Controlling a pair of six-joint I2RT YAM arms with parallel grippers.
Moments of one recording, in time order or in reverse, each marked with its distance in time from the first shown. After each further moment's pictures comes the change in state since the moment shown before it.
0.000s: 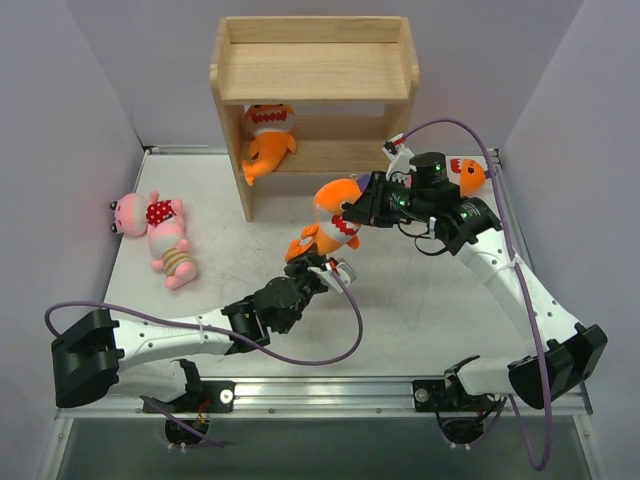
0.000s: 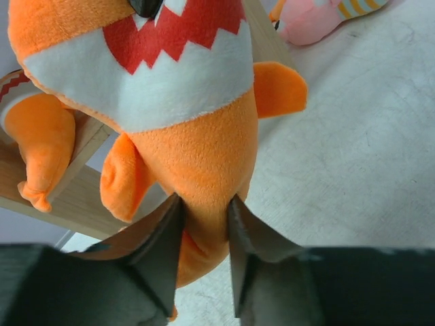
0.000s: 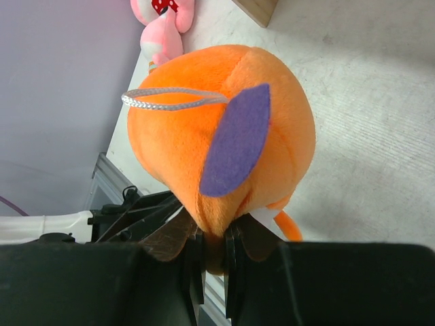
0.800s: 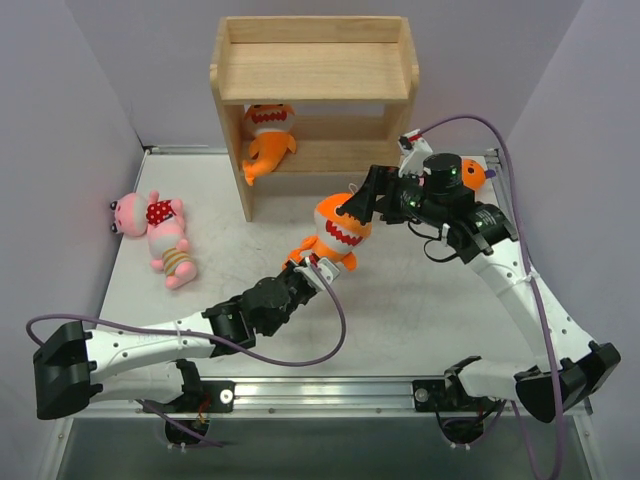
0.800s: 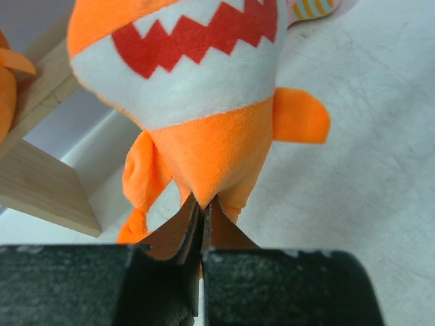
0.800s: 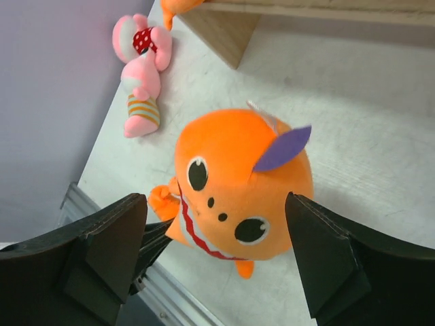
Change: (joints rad) left arm 0.011 -0.126 -0.010 -0.199 0.084 -0.243; right arm -0.006 -0.064 -0.002 0.007 0.102 -0.053
